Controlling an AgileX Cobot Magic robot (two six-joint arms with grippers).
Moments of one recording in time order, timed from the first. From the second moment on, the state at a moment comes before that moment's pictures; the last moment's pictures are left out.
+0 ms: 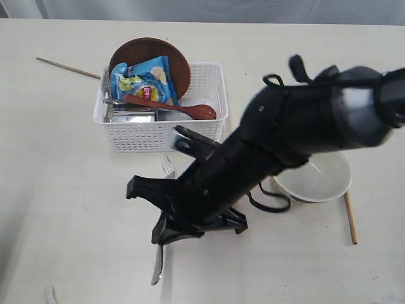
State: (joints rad) left arm -0.18 0.00 0.00 0.04 0.34 0.06; right arm 0.84 1.81 -0.84 1.10 0.62 -0.16
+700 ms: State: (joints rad) left arm -0.18 0.00 0.00 0.04 0.34 0.06; right arm 0.72 1.81 -0.61 1.73 0.67 -0.78
